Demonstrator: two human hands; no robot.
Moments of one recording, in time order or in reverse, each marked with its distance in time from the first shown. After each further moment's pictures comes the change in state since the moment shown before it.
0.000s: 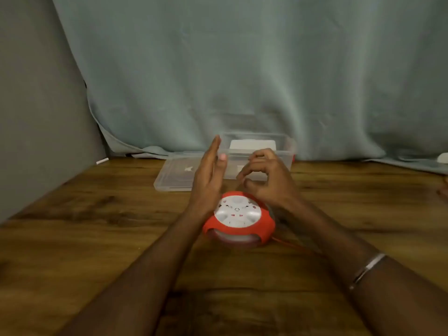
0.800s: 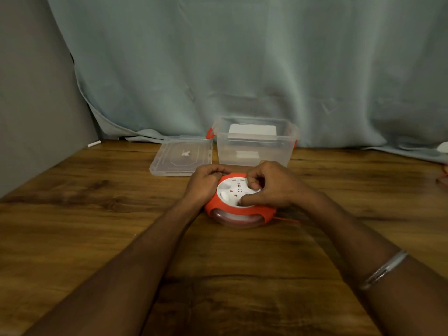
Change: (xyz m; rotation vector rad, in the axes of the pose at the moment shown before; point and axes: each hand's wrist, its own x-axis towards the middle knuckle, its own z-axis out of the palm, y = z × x) left_hand 0.007 -0.052 0.004 -0.072 -0.147 -0.528; right_hand -0.004 0.001 -0.008 -0.254 -0.511 0.151
